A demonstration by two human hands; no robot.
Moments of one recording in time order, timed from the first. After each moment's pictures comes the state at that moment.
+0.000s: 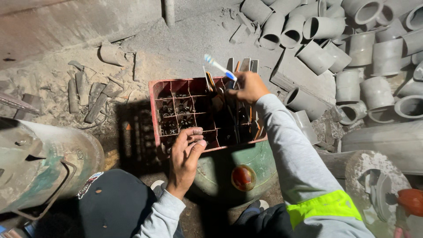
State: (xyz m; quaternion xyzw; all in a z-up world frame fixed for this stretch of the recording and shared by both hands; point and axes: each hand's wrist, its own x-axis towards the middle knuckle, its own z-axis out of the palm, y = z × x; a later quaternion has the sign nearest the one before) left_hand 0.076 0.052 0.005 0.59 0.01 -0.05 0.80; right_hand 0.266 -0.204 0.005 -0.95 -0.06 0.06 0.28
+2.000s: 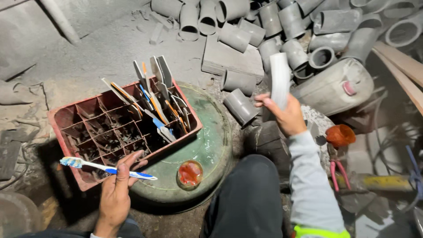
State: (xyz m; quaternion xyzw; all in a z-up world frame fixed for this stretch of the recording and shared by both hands) left_hand 0.051 0.039 0.005 0.65 -0.07 -0.19 0.73; right_hand -0.001 -0.461 0.043 -0.80 0.06 -0.14 0.58
